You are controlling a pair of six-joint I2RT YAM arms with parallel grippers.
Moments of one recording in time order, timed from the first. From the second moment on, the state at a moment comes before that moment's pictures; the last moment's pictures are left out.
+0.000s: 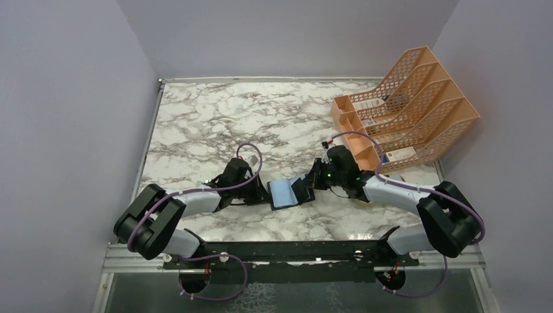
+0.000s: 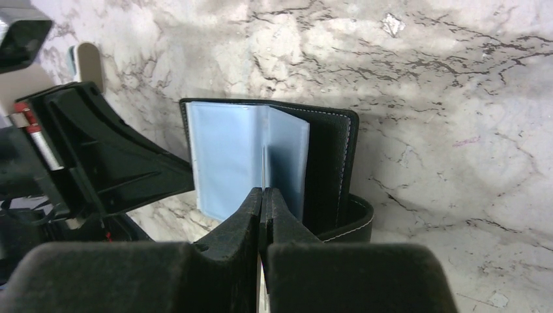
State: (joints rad) left arm -0.59 1.38 0.39 0.21 0.42 -0.85; right arm 0.64 1.39 0.58 0.11 -0.22 0.73
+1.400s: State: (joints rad) left arm -0.59 1.39 0.43 0.11 0.42 -0.75; right arm 0.64 1.47 0.47 0.44 -0.30 0.68
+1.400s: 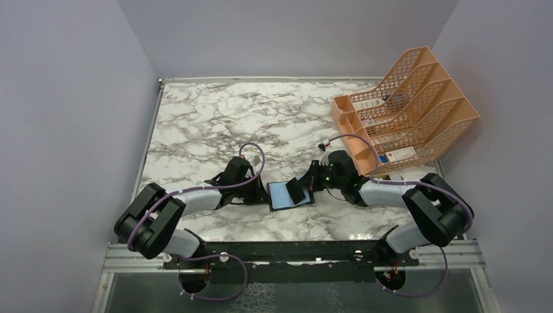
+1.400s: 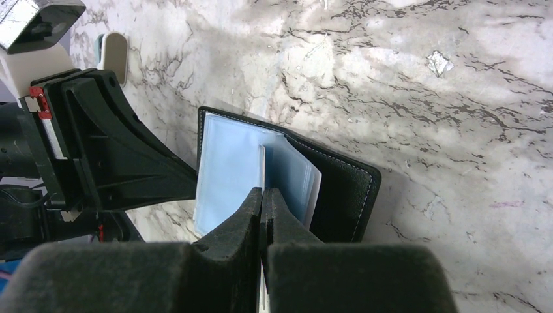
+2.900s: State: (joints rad) left arm -0.59 1.39 0.43 0.12 0.42 -0.78; right arm 0.64 1.56 0.46 0.56 -0.30 0.77
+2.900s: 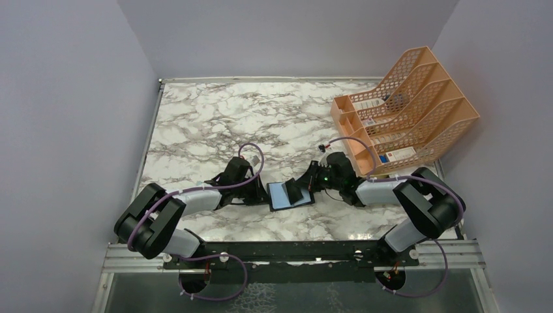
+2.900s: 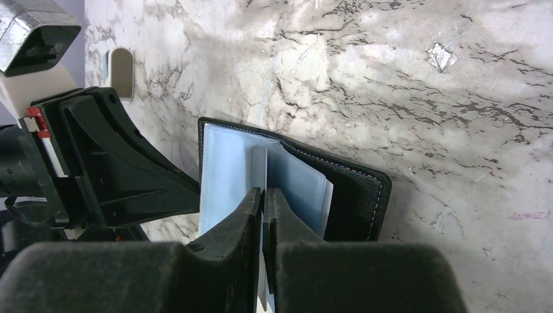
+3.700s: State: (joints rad) left arm -0.59 1.39 0.43 0.12 0.42 -0.79; right arm 0.64 1.55 0.44 0.56 -0.30 0.78
